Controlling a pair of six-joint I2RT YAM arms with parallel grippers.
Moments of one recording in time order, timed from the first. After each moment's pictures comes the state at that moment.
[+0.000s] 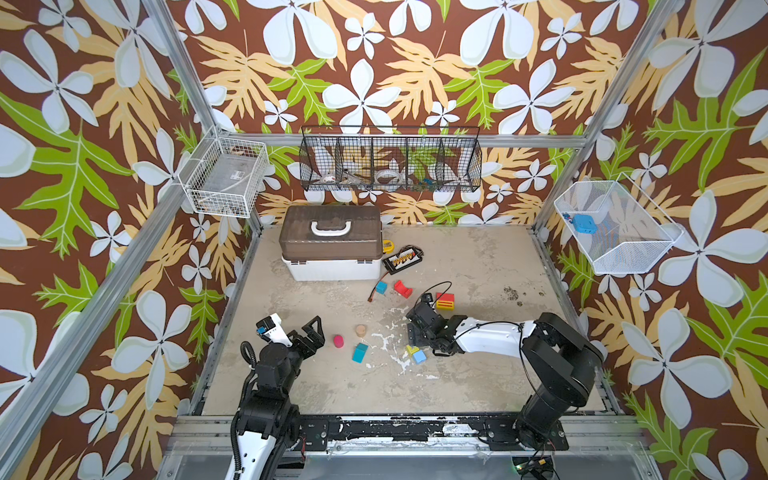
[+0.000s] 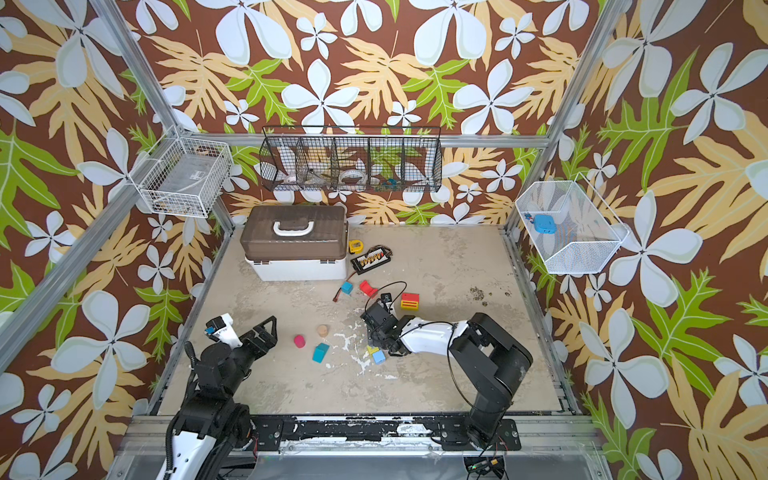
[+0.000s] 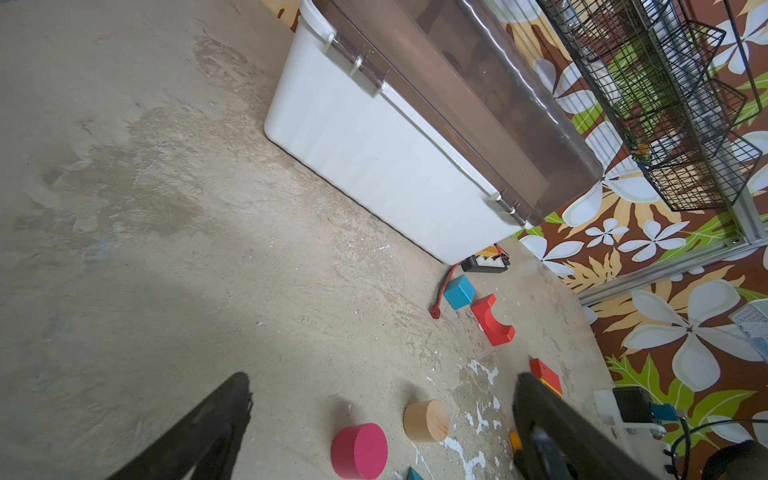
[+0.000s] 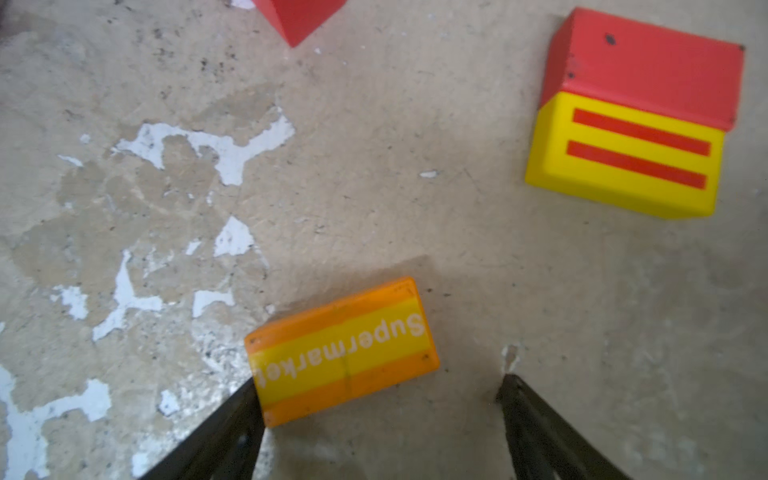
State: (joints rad) left arm -0.13 0.19 0.17 -0.30 -0.02 -0.74; right arm 0.82 1.71 0.86 -0.27 0.36 0.64
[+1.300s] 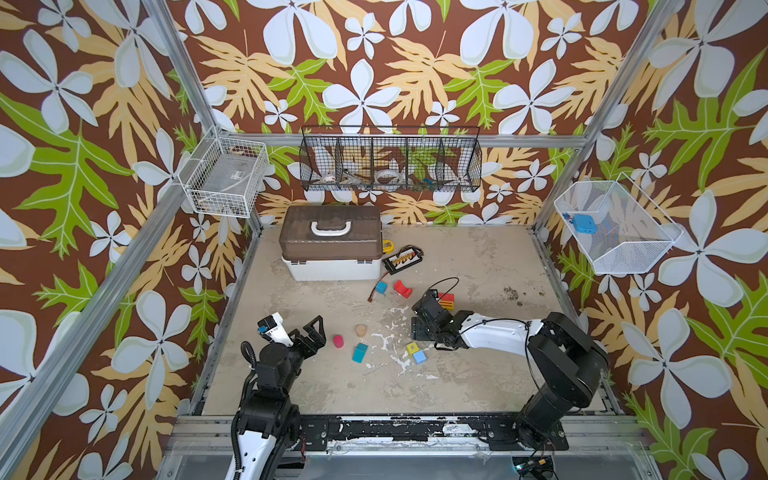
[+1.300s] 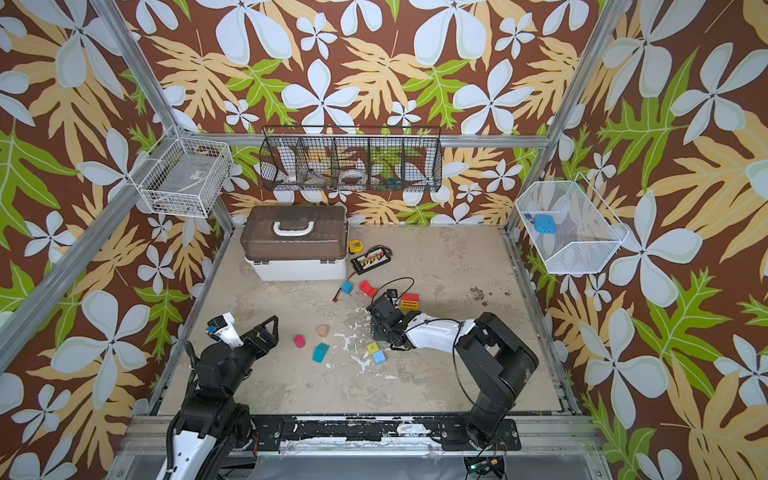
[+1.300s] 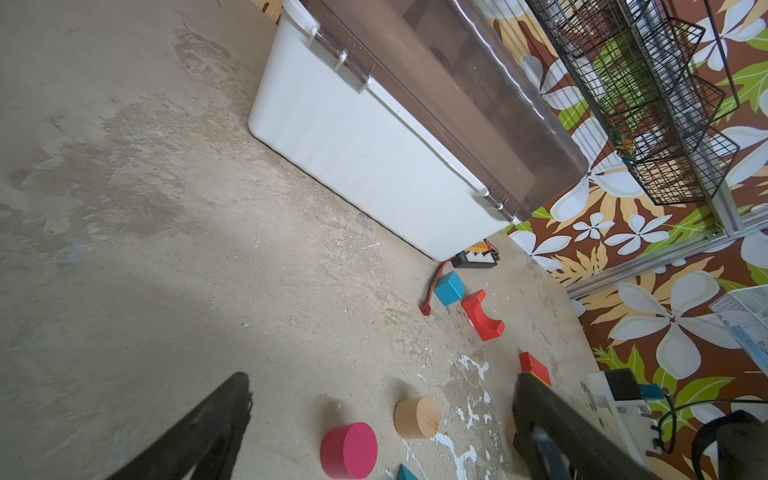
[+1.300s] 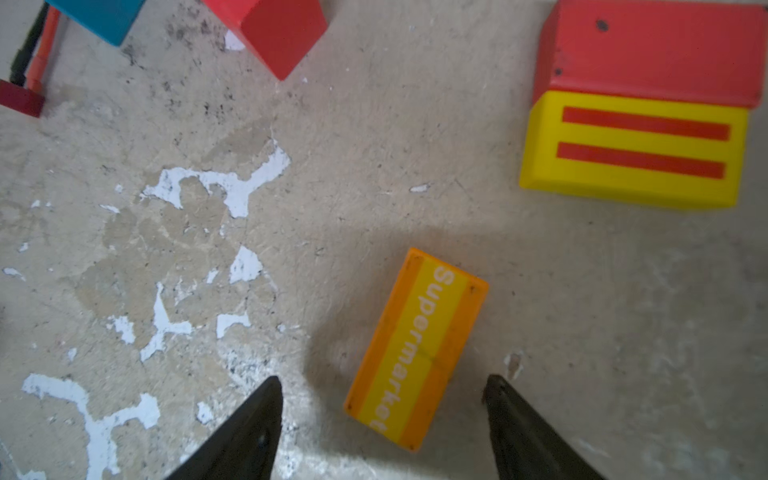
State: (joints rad) left arm -0.13 0.20 0.16 -0.27 0.01 -0.74; right arm 0.78 1.71 0.89 -0.26 0.26 0.69
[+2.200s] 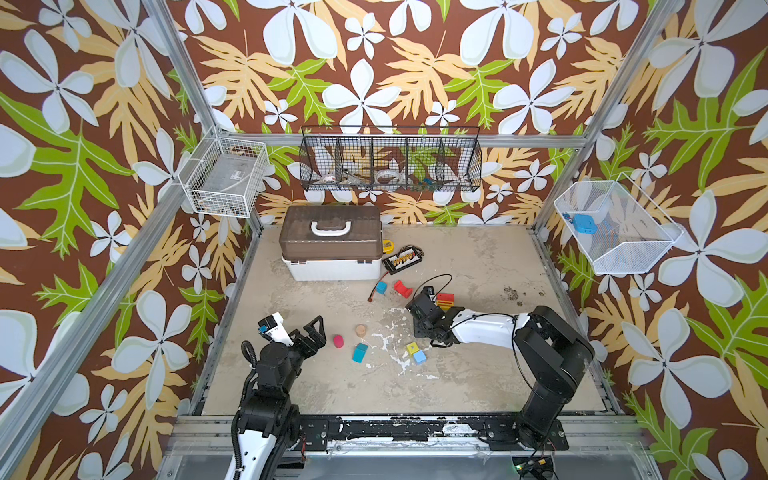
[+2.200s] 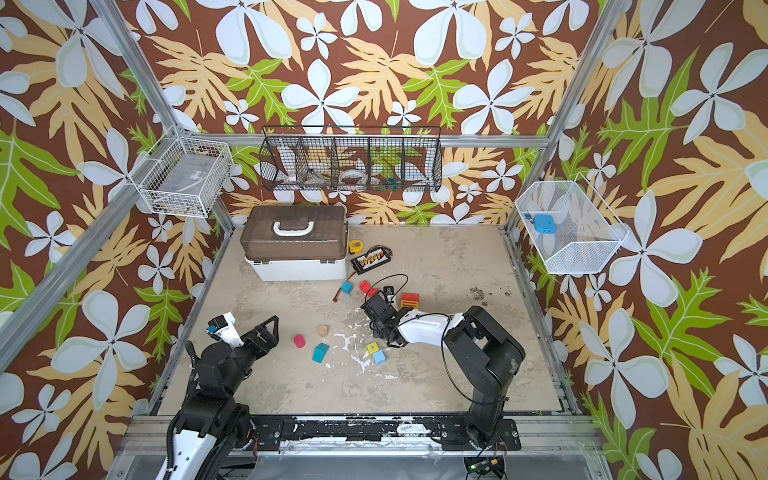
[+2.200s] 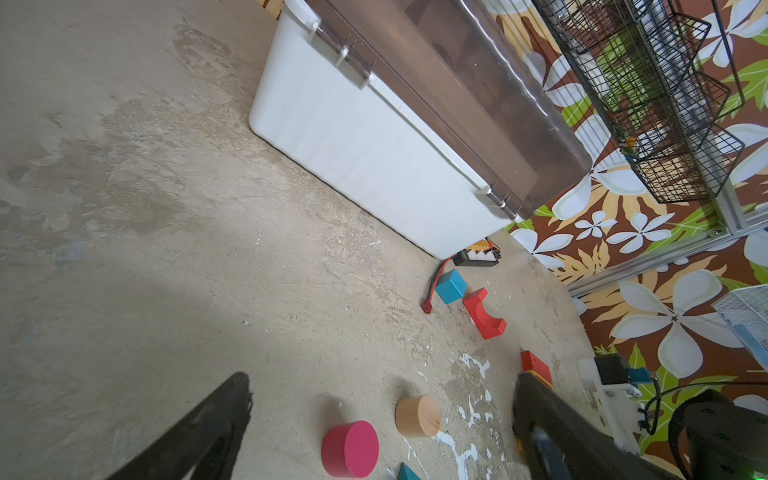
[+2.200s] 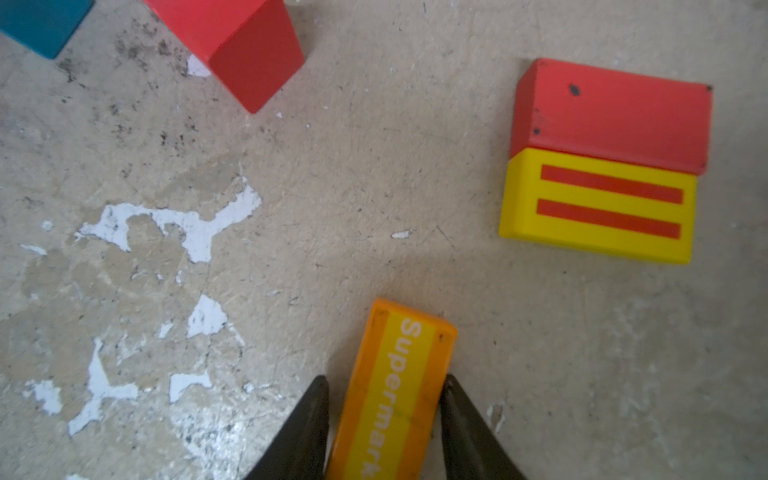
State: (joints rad) left arm -0.13 0.20 0.16 -0.27 0.01 -0.74; right arm 0.78 1.78 0.95 -0.30 0.36 0.67
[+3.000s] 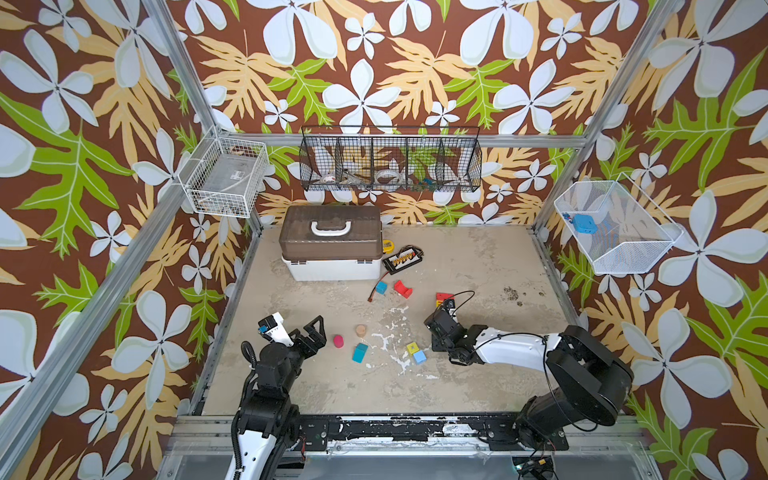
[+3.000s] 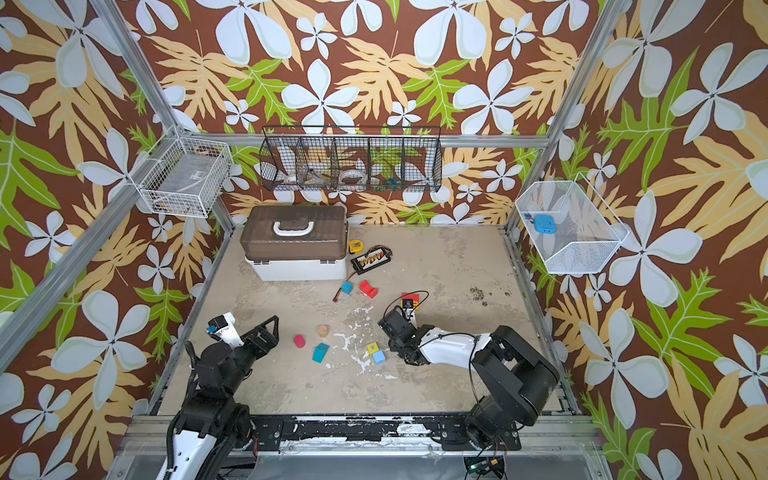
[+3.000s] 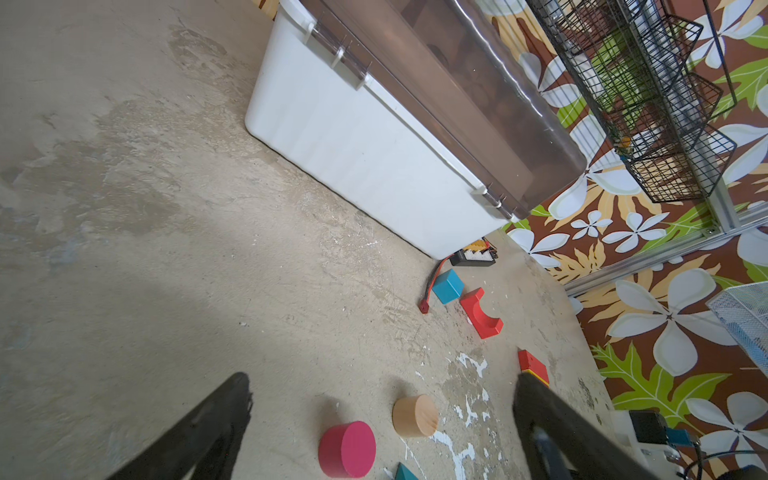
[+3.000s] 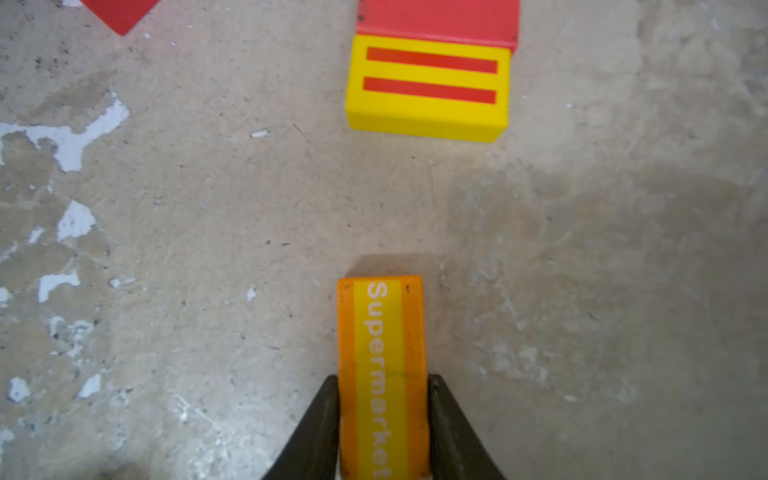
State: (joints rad) left arm -0.13 0.20 0.16 -0.26 0.01 -0.74; right arm 0.78 1.54 0.66 -0.24 0.41 0.72
